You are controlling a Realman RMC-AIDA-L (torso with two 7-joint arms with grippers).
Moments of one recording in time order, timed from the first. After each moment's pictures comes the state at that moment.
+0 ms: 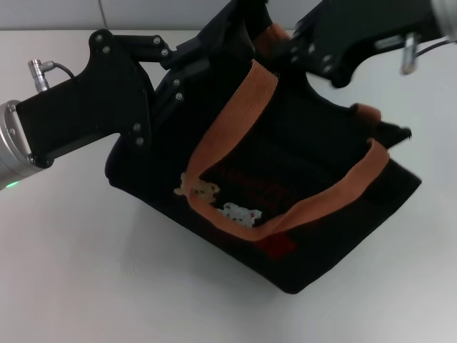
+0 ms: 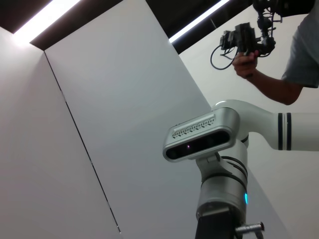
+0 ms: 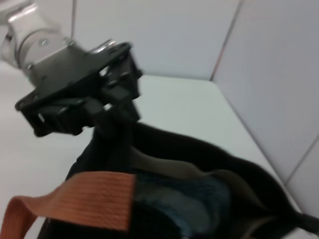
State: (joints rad) left arm -0.50 -2.08 0.82 0.48 1.41 1.91 -0.54; right arm 0.66 2.08 -1.16 -1.57 -2.14 -1.60 1.95
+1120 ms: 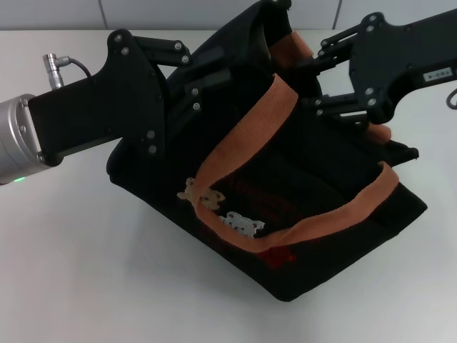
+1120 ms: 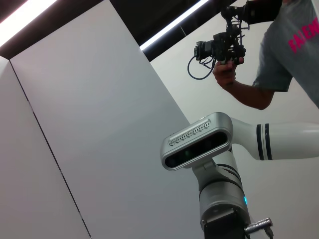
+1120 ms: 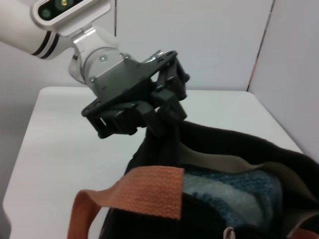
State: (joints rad) left arm -0.51 -2.08 0.89 0.54 1.39 1.92 -0.54; right arm 0.60 2.08 -1.04 -1.56 -2.04 -1.78 1.90
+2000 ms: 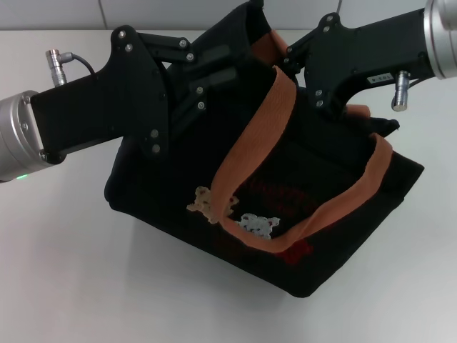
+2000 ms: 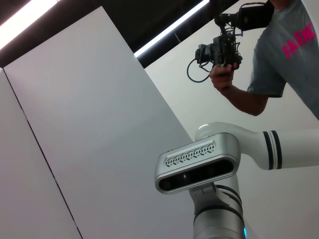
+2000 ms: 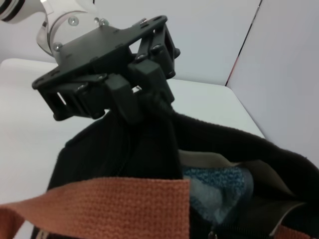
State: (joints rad) left arm -0.51 -2.08 0.93 0.55 1.36 1.92 -0.54; right arm 0.54 2.09 -1.28 -1.60 -2.09 -1.51 1.89
